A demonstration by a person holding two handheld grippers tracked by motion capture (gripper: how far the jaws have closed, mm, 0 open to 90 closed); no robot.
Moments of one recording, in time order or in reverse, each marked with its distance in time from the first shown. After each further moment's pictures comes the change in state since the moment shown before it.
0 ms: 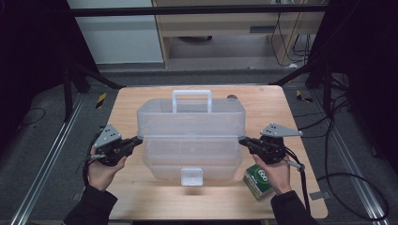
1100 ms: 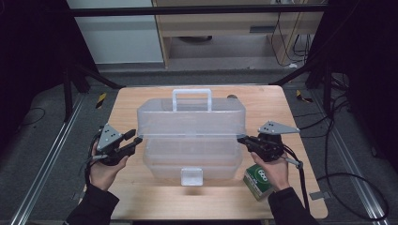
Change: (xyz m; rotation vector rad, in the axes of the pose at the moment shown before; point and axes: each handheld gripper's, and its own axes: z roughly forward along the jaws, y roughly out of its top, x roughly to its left) left arm 0.002 -0.005 0.006 -0.039 0.135 0.025; right arm 0.000 0.005 0.005 0.008 0.005 -0.013
